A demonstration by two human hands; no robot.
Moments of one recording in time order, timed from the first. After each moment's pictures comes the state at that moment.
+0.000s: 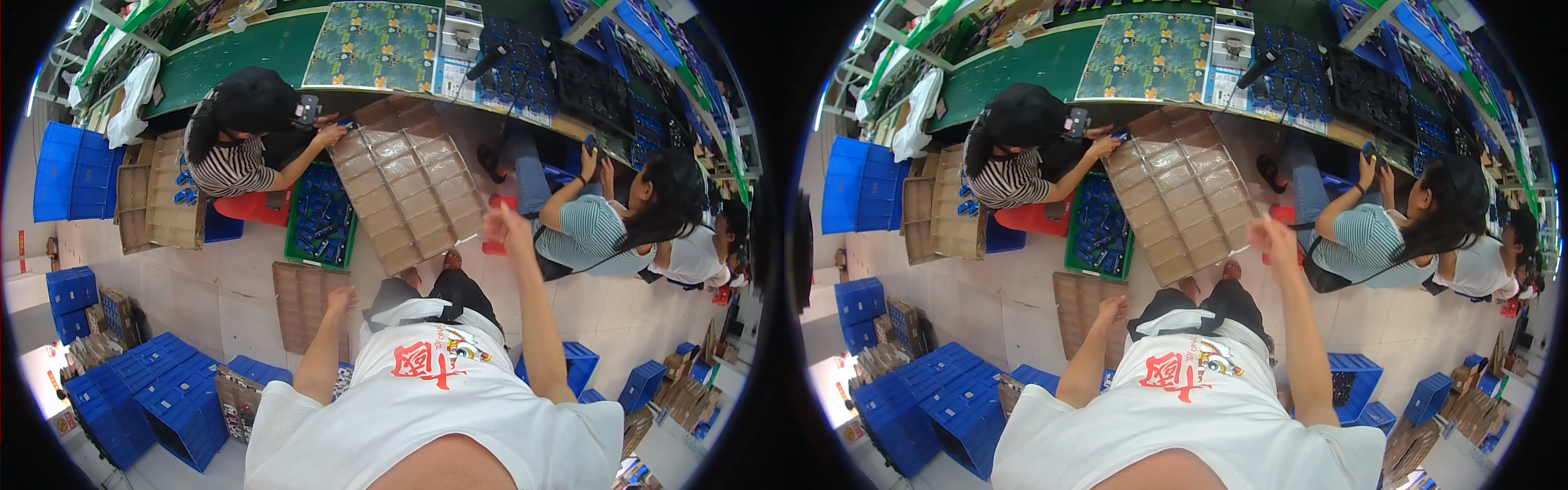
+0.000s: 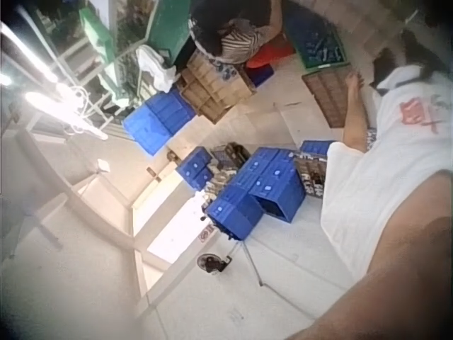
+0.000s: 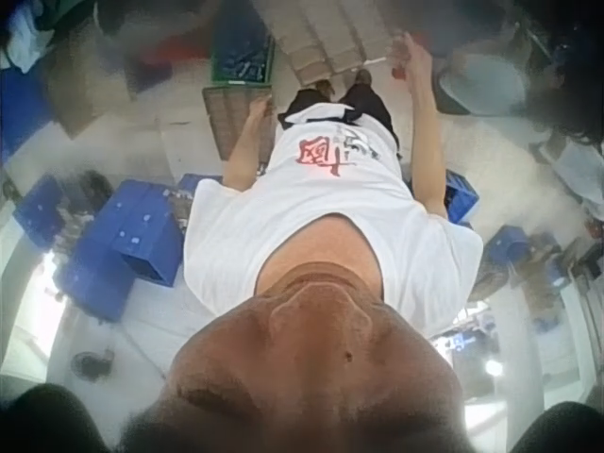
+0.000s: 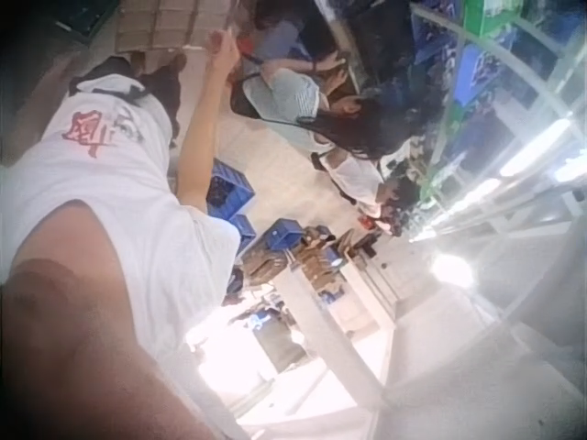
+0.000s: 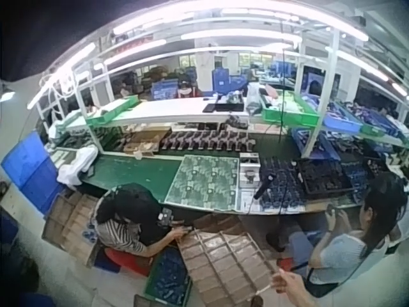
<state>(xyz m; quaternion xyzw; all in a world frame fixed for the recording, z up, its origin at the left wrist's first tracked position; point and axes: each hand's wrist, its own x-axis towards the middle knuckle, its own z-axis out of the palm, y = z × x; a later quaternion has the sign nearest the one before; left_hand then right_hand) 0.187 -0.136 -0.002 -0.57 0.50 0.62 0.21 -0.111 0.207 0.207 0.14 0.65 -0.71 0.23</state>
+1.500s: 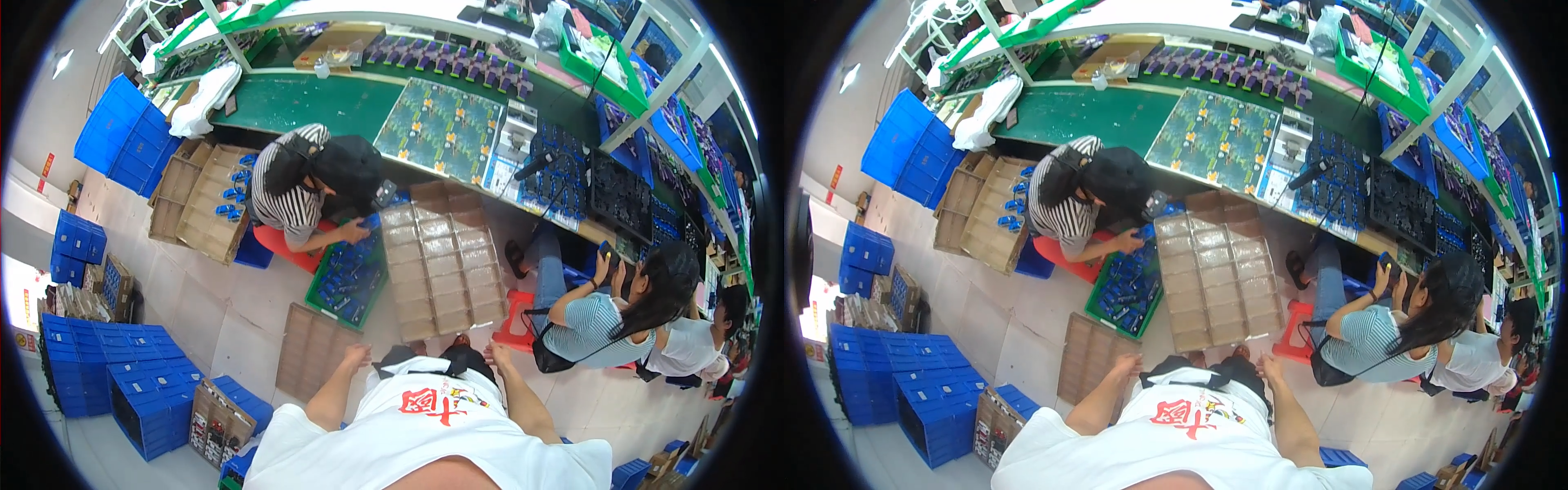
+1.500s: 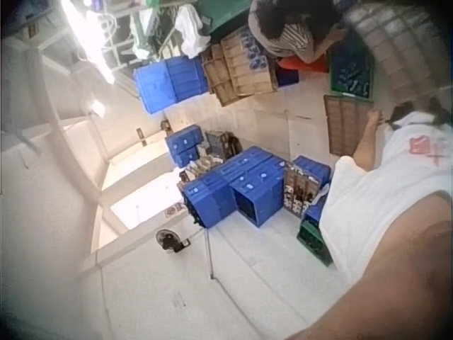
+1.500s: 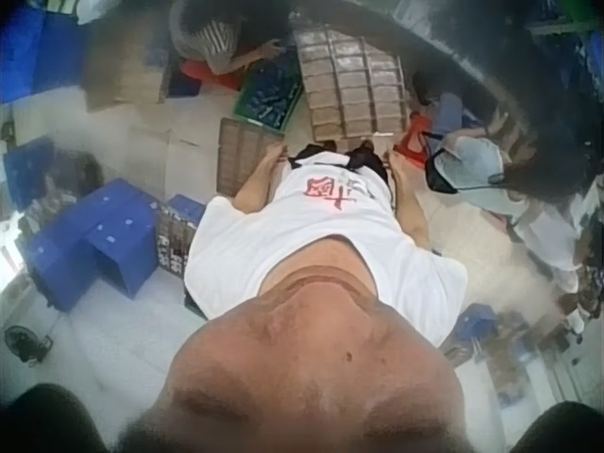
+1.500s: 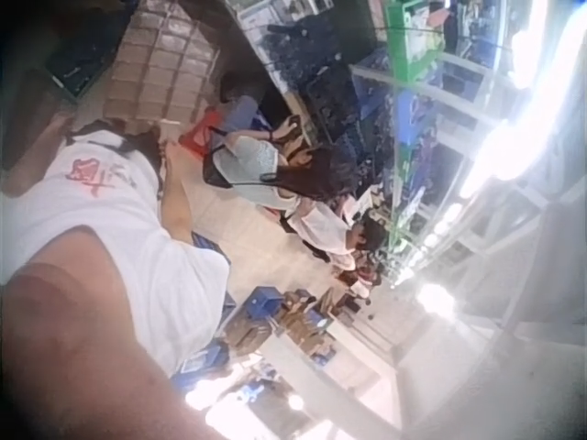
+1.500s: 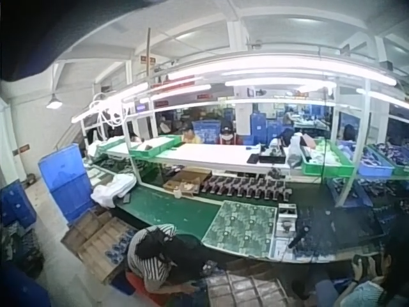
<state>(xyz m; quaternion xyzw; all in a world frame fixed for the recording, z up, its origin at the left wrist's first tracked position) 0.197 -0.134 0.007 -0.59 0.48 0.62 0.20 -0.024 0.266 0.016 0.23 0.76 -0.46 0.40</state>
